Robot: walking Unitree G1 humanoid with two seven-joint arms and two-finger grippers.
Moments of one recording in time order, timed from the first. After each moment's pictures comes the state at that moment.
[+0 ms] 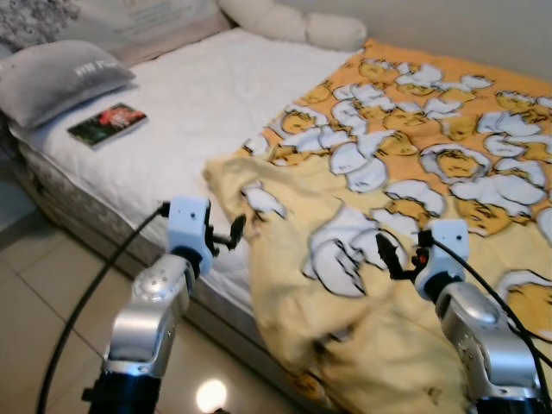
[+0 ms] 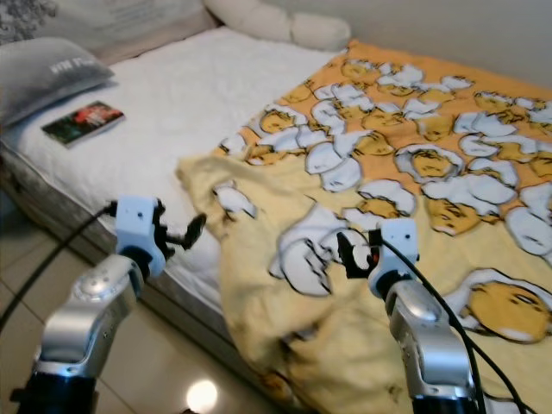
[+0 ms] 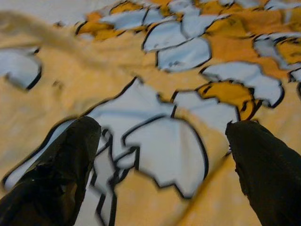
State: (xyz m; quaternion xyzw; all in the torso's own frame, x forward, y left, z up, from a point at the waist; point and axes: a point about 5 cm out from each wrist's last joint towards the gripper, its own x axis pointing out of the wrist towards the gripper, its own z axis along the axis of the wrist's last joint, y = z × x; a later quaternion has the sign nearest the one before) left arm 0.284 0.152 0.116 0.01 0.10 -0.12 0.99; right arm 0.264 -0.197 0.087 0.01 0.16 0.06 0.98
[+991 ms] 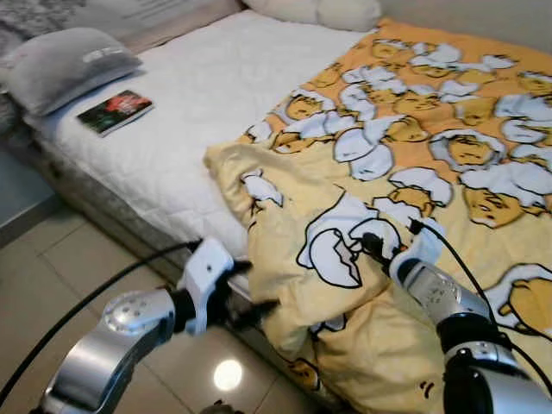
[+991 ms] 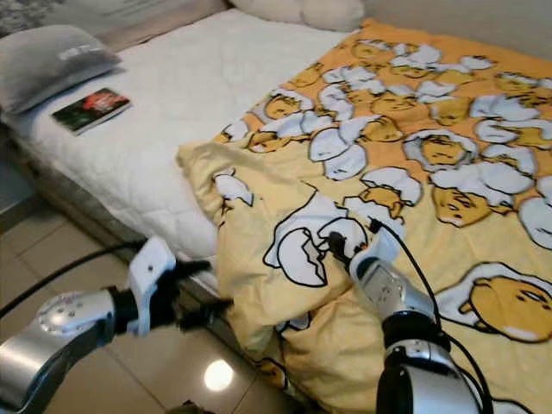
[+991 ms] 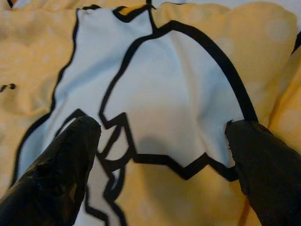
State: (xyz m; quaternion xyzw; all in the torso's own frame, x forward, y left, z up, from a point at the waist) left arm 0.217 0.136 0.114 0.05 0.21 -0.48 0.85; right arm 0.319 -0.204 0.033 0.27 0.29 -0.05 0.92
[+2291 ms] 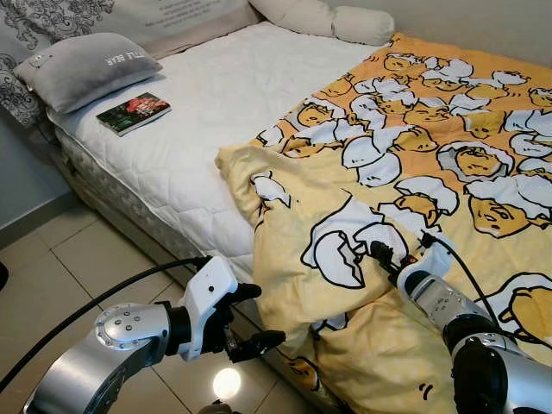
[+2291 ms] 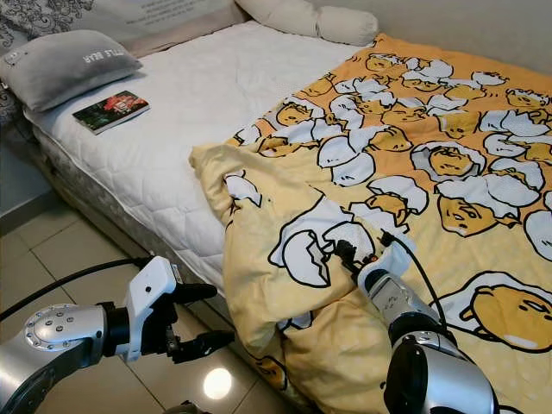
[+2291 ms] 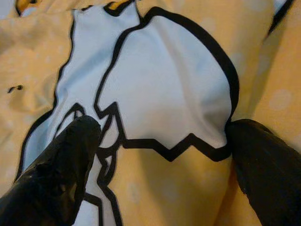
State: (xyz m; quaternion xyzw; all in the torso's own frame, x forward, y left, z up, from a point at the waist) left arm 0.198 0.135 0.121 0.06 0.23 -0.51 0.82; right arm 0.308 -0.217 0.014 0.32 0.29 -0.06 0.90
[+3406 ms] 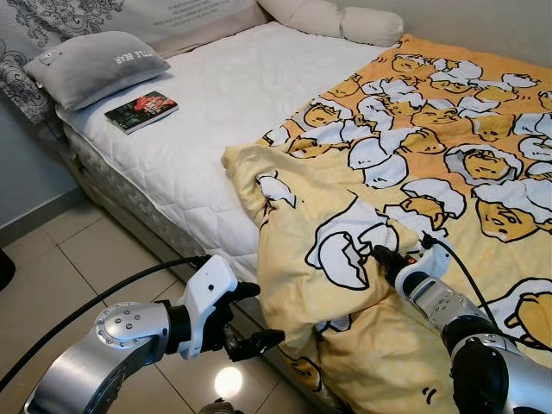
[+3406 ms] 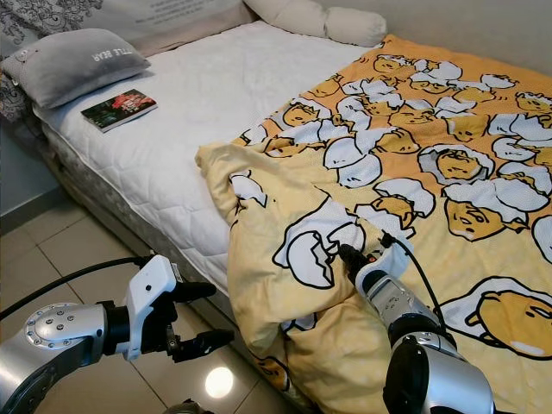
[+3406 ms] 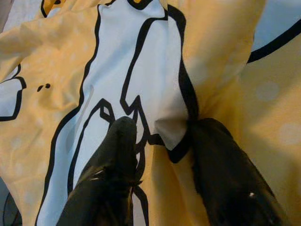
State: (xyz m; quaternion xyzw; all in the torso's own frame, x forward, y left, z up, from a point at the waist) left arm 0.200 0.136 0.120 0.06 0.23 -0.51 0.83; right arm 0.307 -0.213 0.014 0.36 0.28 -0.04 0.89
